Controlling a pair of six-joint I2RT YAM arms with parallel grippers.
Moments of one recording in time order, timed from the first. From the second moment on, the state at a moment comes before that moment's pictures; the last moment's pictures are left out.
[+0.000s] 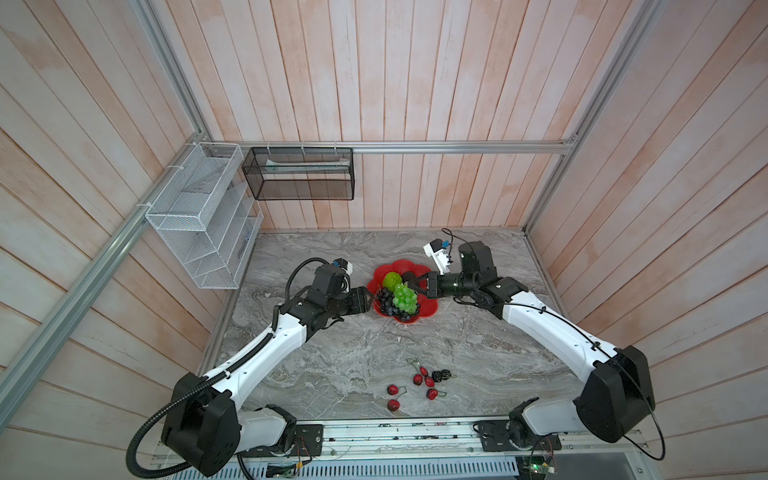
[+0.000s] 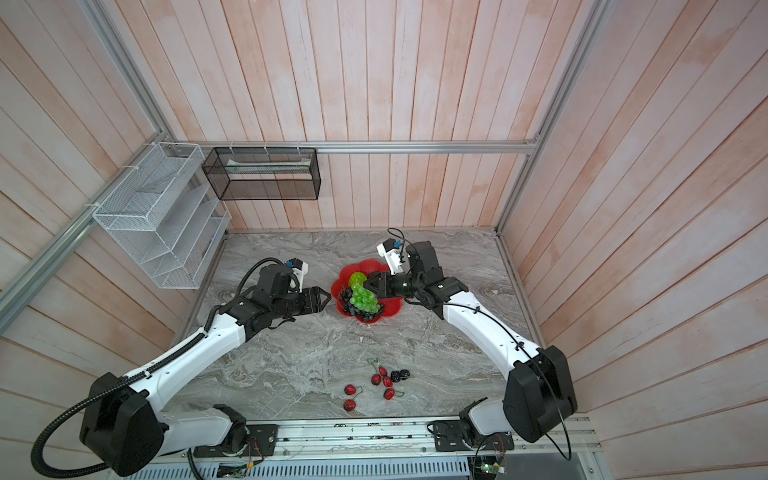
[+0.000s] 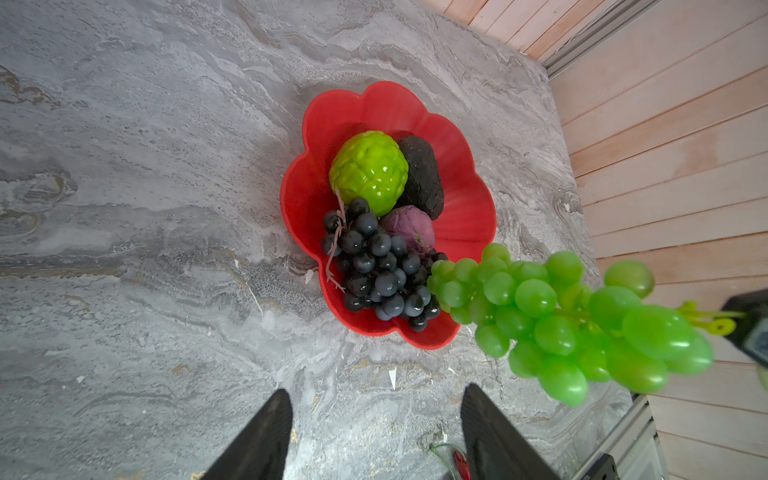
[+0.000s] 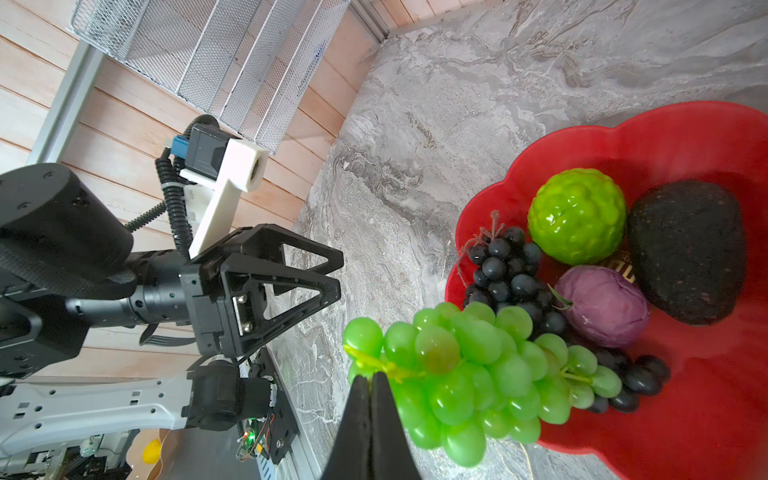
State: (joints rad) left arm -0.48 1.29 0.95 -0.38 0.20 -0.54; right arm 0.51 1.41 1.11 -0.26 -0.66 0.50
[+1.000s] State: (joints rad) left arm -0.48 1.36 0.95 -0.37 0.21 -0.54; right arm 0.35 1.40 0.96 -0.16 -0.74 0.49
